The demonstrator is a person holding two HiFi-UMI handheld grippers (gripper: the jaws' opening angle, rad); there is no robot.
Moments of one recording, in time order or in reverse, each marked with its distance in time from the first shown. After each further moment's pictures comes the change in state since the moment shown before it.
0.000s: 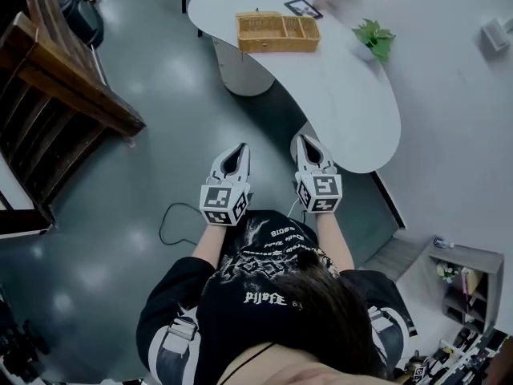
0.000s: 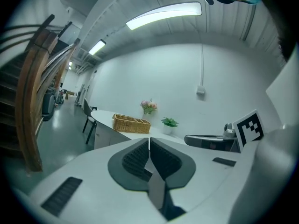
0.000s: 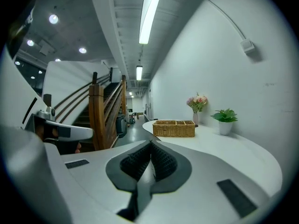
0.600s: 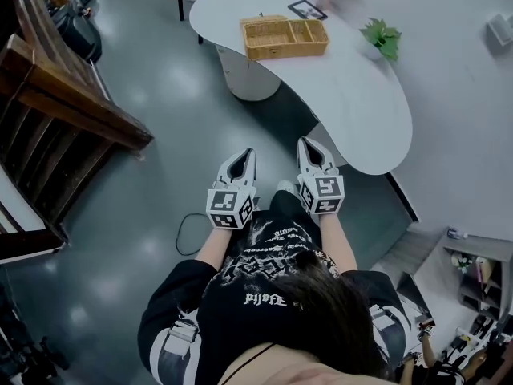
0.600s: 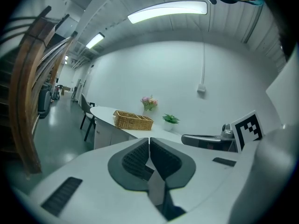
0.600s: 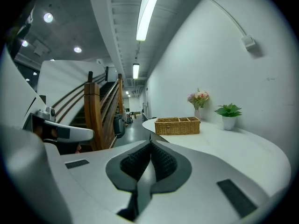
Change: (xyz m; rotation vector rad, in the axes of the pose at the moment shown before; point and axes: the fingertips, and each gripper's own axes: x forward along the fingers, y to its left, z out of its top) left arm 0.010 0.053 0.005 -0.016 0.058 -0.052; right arm 0.048 0.034 -0.003 0.031 0.021 -0.034
